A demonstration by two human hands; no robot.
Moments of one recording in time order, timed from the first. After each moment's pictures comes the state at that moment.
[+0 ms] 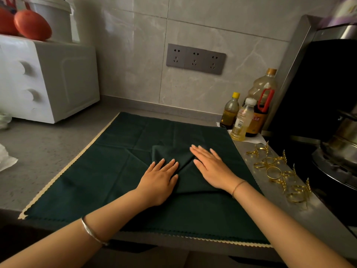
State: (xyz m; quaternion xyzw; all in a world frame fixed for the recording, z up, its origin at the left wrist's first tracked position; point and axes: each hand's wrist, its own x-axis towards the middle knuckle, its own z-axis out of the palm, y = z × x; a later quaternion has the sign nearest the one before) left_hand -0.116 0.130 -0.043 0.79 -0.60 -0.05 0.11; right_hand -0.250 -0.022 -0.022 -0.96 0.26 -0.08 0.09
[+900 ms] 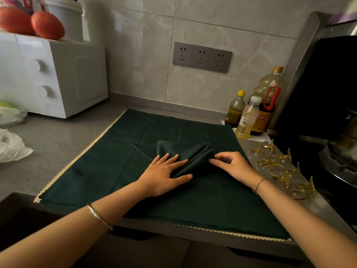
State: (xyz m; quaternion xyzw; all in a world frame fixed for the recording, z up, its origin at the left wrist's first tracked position) left_hand -0.116 0.140 -0.038 0.76 -0.61 -0.13 0.18; right_hand -0.294 -0.037 -0.015 -0.86 0.26 -0.22 0.39
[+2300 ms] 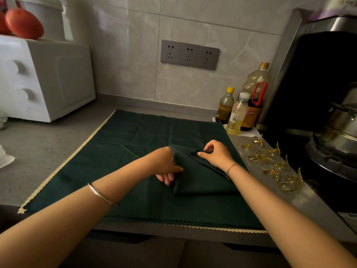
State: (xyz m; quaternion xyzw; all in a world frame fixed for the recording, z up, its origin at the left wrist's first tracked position) left_hand -0.125 0.110 0.013 0.79 -0.50 -0.31 0.16; right_hand -0.252 -0.051 -0.020 -0.84 0.45 -0.20 0.22
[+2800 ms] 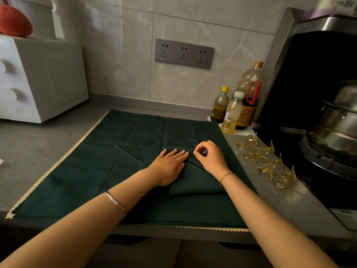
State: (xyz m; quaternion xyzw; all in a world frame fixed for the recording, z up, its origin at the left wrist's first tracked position) left_hand -0.123 0.079 -0.036 0.73 -0.68 -0.07 0.08; right_hand -0.257 -0.040 -0.033 -0.86 0.37 -0.29 0.18
